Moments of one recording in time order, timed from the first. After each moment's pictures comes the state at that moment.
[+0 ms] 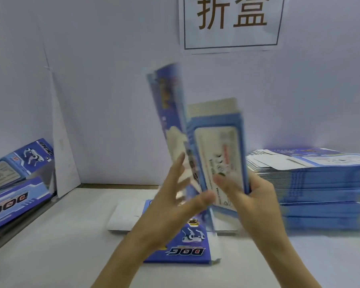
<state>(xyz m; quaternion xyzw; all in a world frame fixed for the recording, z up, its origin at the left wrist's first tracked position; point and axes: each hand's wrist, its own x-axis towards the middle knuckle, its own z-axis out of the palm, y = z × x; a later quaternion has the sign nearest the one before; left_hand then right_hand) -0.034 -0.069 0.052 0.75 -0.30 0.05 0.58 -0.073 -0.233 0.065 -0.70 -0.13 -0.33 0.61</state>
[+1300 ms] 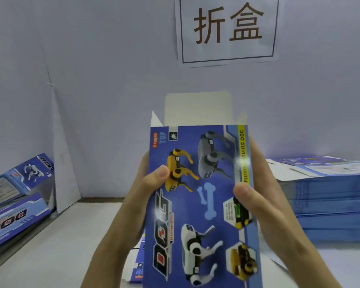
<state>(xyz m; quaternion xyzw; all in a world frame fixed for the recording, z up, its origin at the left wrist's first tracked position) -0.045 -0.049 0.107 0.54 -0.31 0.03 0.78 -0.080 -0.243 0.086 -0.70 -0.27 -0.31 0.59</state>
